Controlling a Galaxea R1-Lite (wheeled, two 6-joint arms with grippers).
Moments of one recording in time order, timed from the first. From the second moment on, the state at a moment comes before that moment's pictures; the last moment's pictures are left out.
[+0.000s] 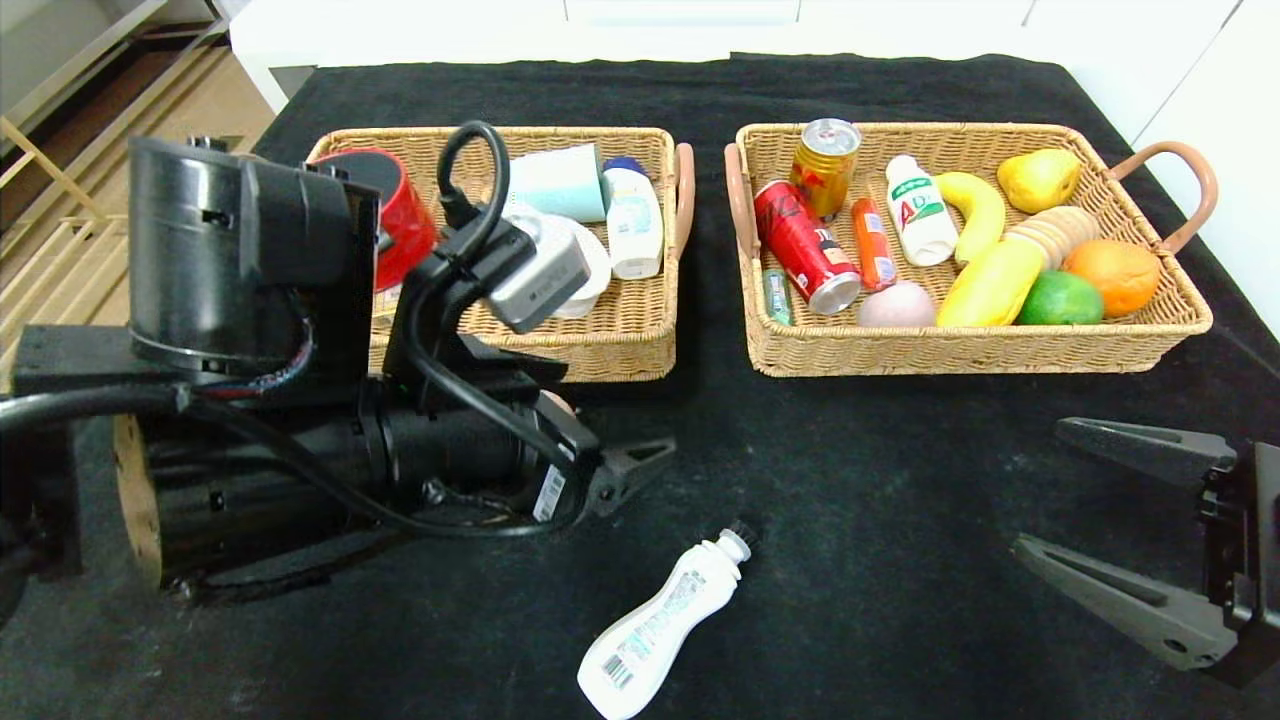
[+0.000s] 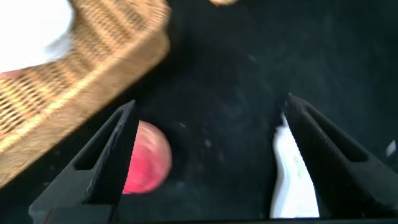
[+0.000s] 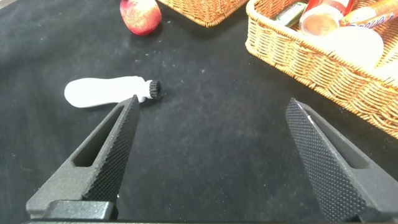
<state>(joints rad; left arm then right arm) -0.72 1.50 -1.07 -0.09 0.10 0.19 0.21 1.20 -0.36 -0.83 0.64 -0.17</state>
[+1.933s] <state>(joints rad) -0.90 1.62 -0.76 -0.24 0.18 0.35 0.20 1.20 -0.36 -0.83 0.64 -0.17</state>
